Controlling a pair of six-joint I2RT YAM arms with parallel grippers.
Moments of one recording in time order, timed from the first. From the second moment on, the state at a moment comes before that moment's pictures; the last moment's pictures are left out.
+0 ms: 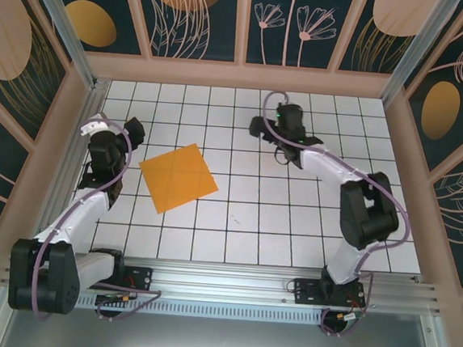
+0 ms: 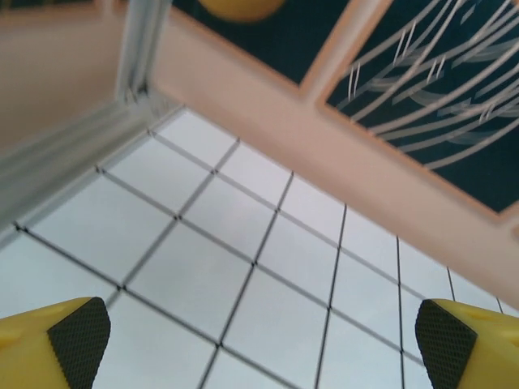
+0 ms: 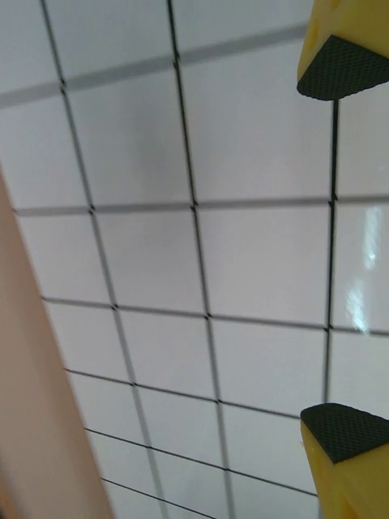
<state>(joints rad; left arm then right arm) -0.03 1.12 0.58 0.23 -0.19 -0.58 0.50 1.81 1.26 -0.12 0.03 0.51</state>
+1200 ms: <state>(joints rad) -0.03 1.33 0.71 -0.11 0.07 -0.76 0.68 2.14 1.55 -0.50 -0.04 0.59</state>
